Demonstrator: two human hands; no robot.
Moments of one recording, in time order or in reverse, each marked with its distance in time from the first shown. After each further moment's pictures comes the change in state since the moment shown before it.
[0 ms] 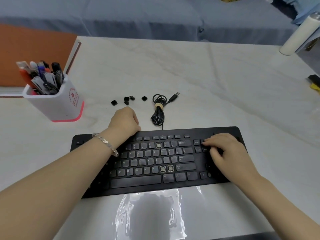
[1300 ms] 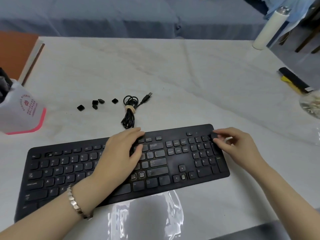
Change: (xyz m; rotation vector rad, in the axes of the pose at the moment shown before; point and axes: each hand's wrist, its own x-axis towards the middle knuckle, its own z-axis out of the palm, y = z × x) left_hand -0.070 0.025 0.050 -0.051 0.083 0.495; right_hand 0.004 0.097 -0.035 0.391 0.093 0.229
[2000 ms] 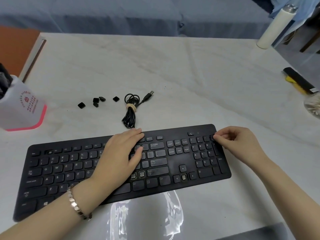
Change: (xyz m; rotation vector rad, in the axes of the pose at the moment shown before) left_hand -0.004 -0.011 0.009 0.041 0.020 0.119; right_hand 0.014 -0.006 -0.001 -0.045 -0.023 0.174
